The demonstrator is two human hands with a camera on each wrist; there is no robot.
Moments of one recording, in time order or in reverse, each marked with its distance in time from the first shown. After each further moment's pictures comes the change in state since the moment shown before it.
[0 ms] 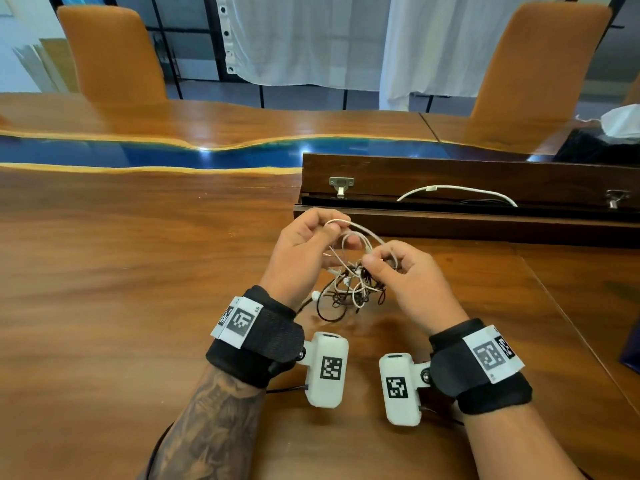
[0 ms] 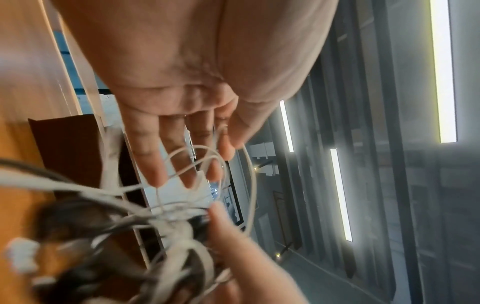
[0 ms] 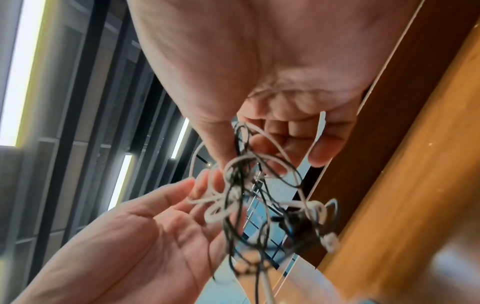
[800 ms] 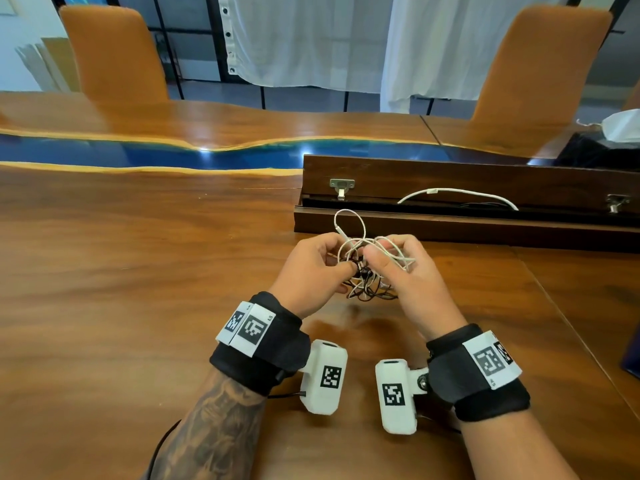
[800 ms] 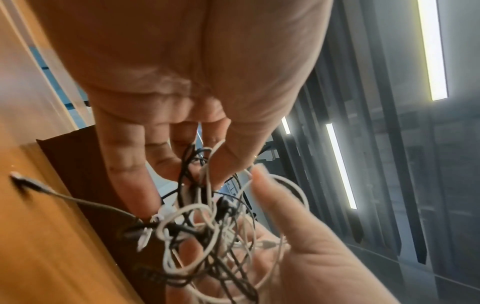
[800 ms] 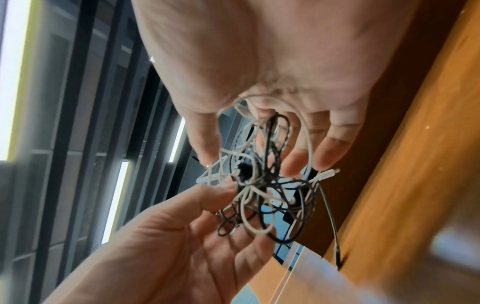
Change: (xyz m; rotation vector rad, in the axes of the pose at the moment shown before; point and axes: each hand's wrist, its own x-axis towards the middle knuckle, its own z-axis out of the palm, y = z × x) left_hand 0.000 -0.014 0.003 0.355 -0.082 -0.071; right_hand 0.000 -0.001 0.005 0.248 0.078 0.074
